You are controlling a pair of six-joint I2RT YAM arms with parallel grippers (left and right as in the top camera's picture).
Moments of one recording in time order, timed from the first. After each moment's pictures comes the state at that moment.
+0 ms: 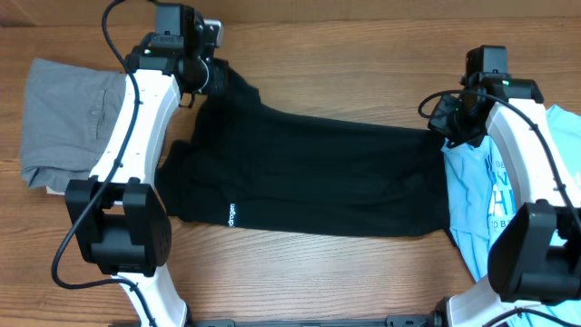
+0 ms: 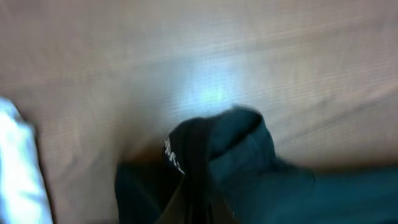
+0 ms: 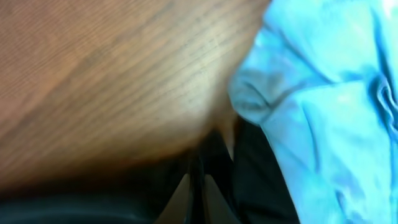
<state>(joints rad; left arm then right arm) -0.09 1.99 1.78 -0.87 0.18 0.03 -0.09 1.79 1.46 -1.00 -0.03 0.41</state>
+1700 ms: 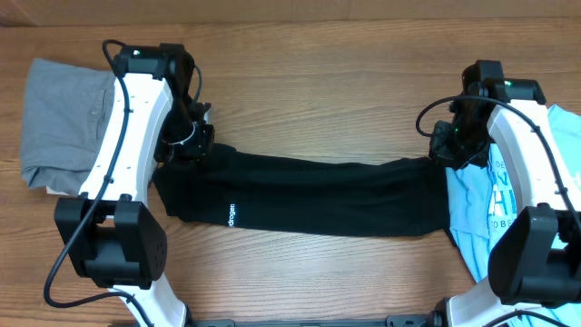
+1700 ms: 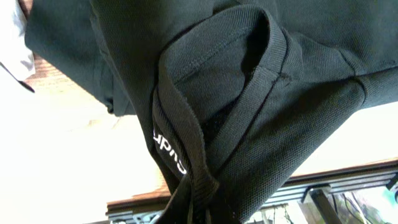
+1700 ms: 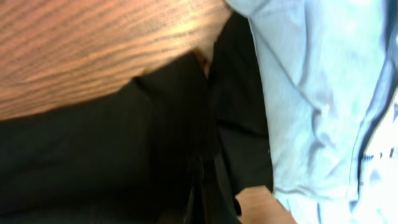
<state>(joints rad) -0.08 1.91 1.78 -1.66 0.09 0.03 -0.09 1.77 1.46 -1.27 -0.07 0.23</state>
